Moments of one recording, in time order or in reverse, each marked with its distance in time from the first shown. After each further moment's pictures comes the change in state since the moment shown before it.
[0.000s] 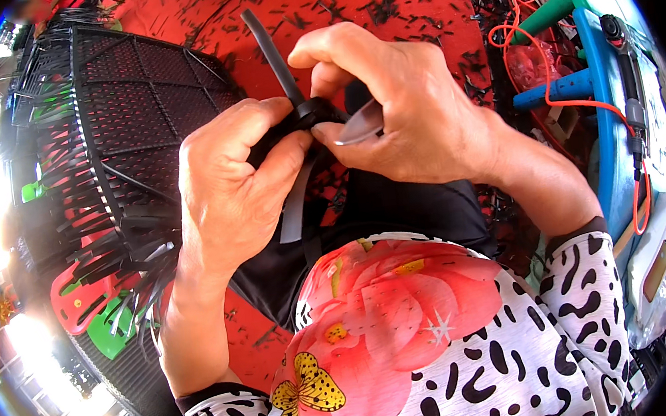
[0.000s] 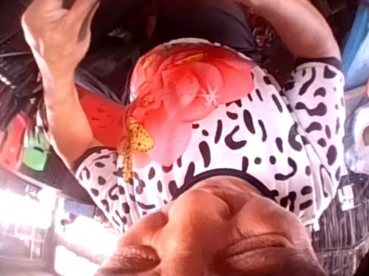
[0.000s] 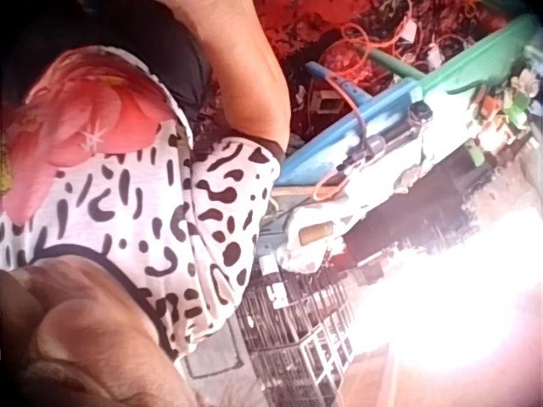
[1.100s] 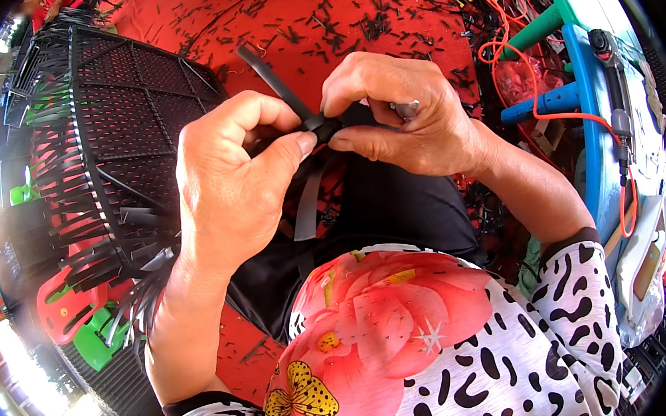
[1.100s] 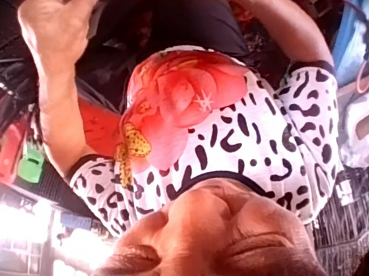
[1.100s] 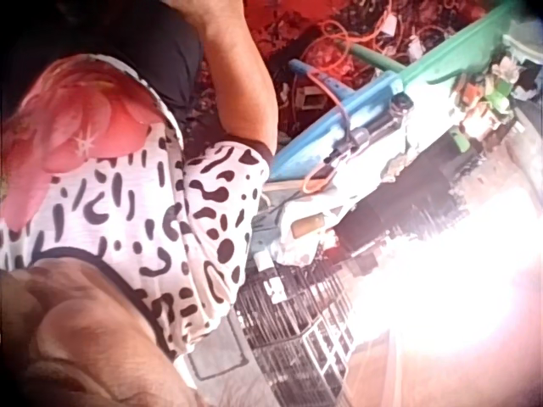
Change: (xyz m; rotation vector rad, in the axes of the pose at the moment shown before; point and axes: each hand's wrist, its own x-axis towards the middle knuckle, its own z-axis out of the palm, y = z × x) left_hand 0.004 -0.002 -0.004 -0.327 0.056 -0.226; right_hand -0.001 0.006 -0.006 0.277 -0.084 0.084
